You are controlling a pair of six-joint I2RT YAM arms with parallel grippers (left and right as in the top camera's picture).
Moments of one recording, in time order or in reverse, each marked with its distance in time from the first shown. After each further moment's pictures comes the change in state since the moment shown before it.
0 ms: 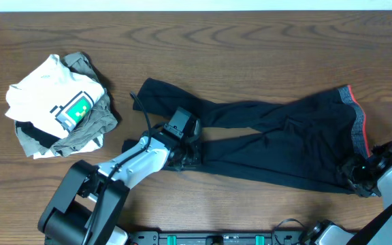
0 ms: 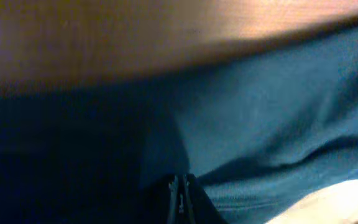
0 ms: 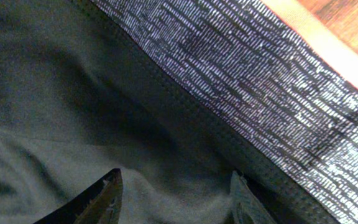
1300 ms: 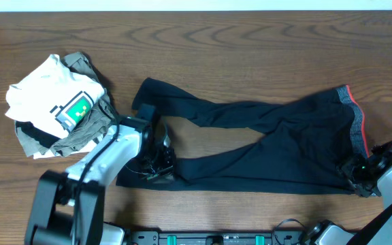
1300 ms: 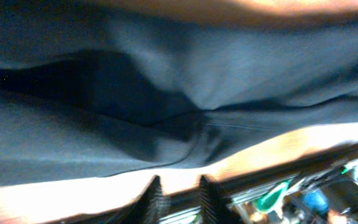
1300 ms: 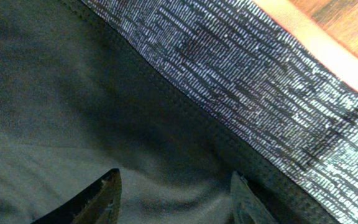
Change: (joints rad) left arm 0.262 -0.080 0.079 -0.570 0.146 0.142; right arm 0.000 0.000 0.000 0.000 0.003 0.000
